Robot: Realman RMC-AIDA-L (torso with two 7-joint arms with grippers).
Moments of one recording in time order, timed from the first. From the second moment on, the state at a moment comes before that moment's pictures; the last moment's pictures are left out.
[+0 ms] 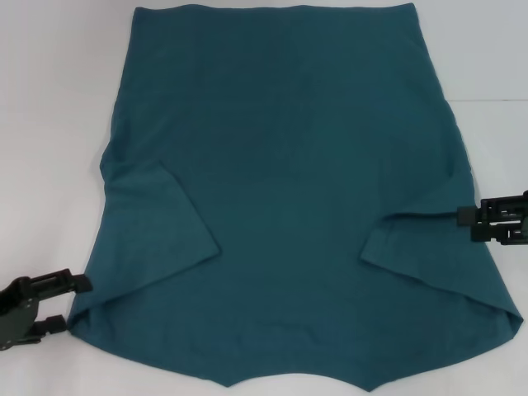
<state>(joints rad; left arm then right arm) -0.39 -2.10 0.30 0.85 2.45 1.56 -2.56 0.59 1.86 -0.58 -0.61 -2.22 -1.64 2.43</state>
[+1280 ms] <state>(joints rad) -0.50 -2.10 0.37 0.75 2.45 1.51 -2.58 0.58 1.86 -0.54 -0.61 -2.22 -1.64 2.43</state>
